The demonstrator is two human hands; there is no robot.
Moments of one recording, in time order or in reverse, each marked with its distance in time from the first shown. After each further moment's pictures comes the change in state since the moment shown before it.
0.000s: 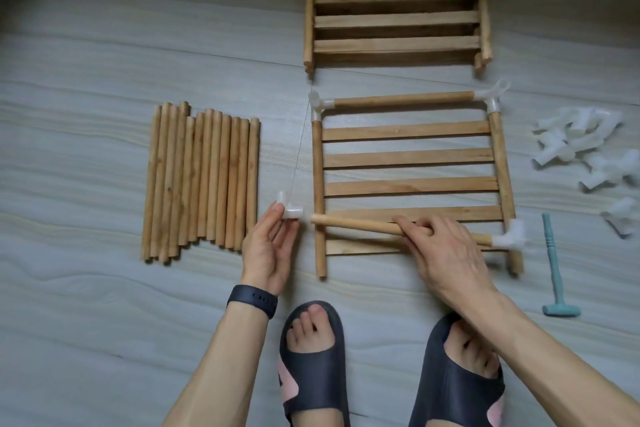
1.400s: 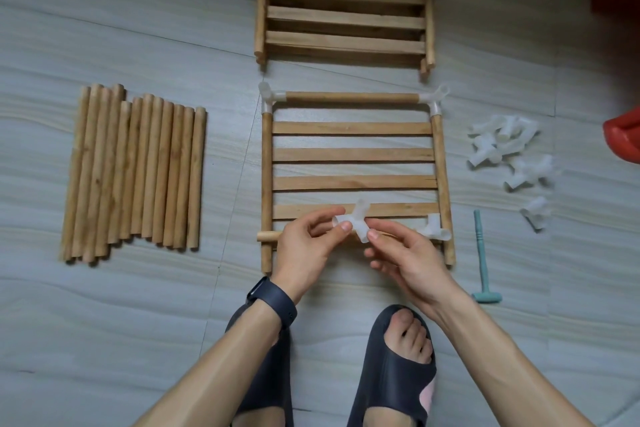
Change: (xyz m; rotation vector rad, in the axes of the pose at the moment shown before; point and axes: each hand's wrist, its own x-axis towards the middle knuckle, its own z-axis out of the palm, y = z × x) left_hand -0.047 -0.078 0.065 0.808 -0.379 0.221; right_hand 0.000 -0.019 -0.066 1.506 -0.246 0.976
